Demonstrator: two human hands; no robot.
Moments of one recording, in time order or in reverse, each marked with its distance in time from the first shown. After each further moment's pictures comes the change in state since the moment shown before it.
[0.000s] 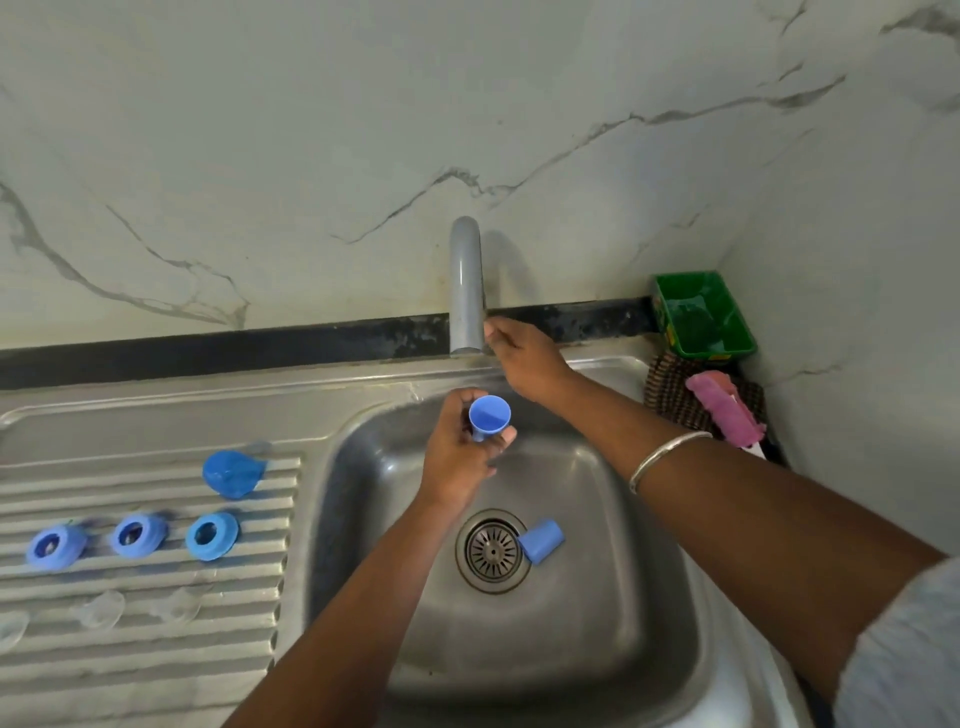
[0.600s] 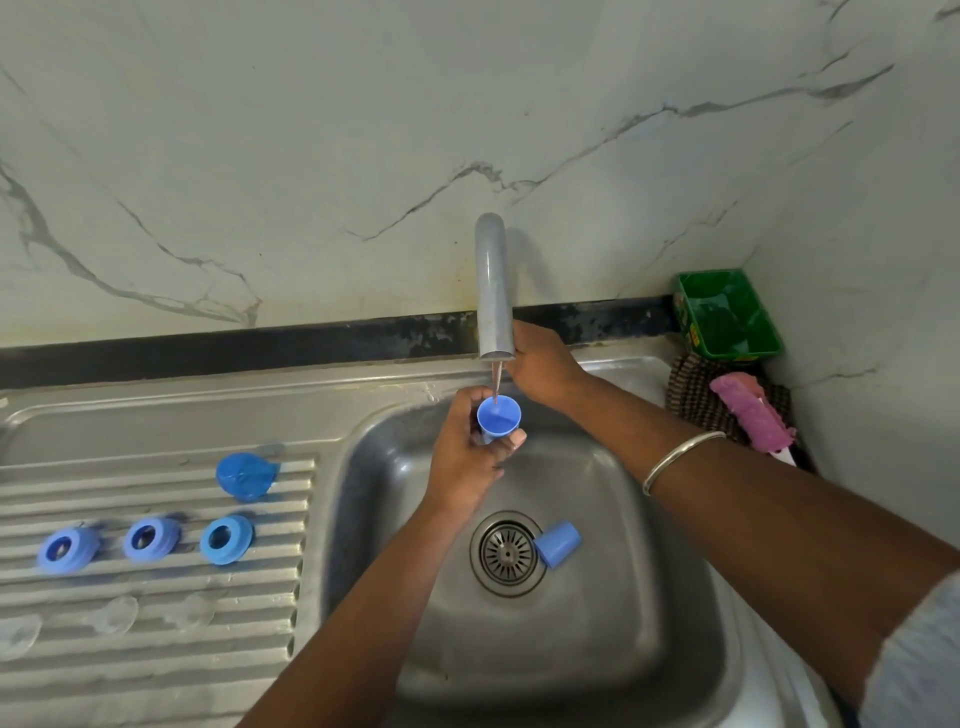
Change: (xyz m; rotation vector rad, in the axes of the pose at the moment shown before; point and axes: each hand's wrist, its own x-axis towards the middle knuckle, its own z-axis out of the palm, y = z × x) left_hand 0.000 0.004 -0.015 -0.008 -0.040 0.045; right_hand 0.006 -0.001 0.011 -0.169 -0.002 -0.090
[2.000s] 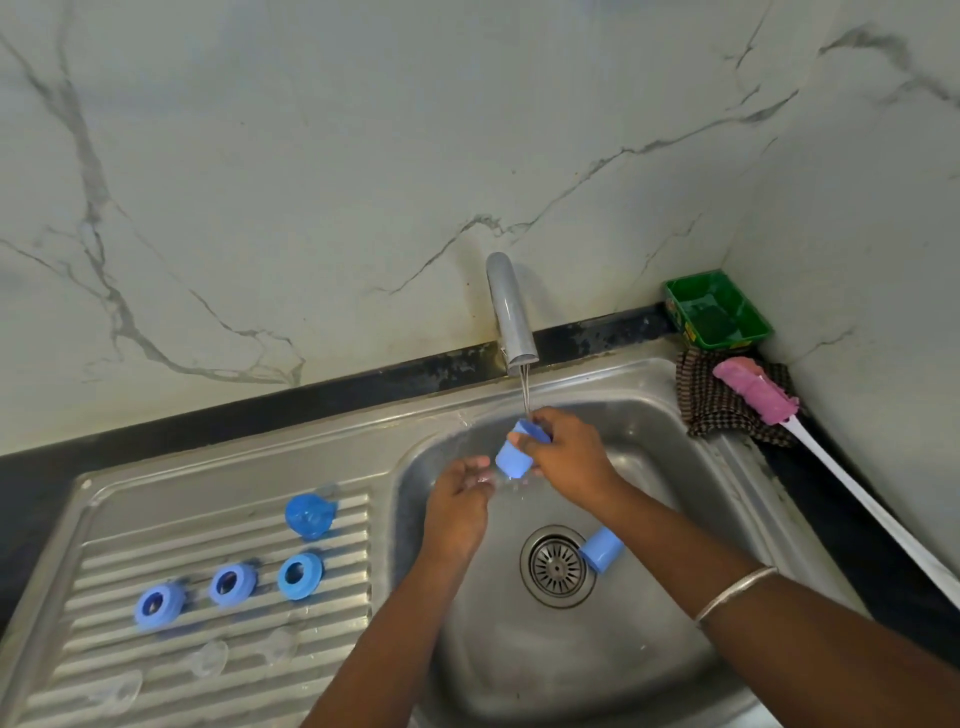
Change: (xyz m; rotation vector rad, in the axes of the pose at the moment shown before) left_hand -0.038 0.001 -0.057 0.279 0.110 -0.146; right_hand -0.104 -0.027 0.038 0.277 0.123 0.308
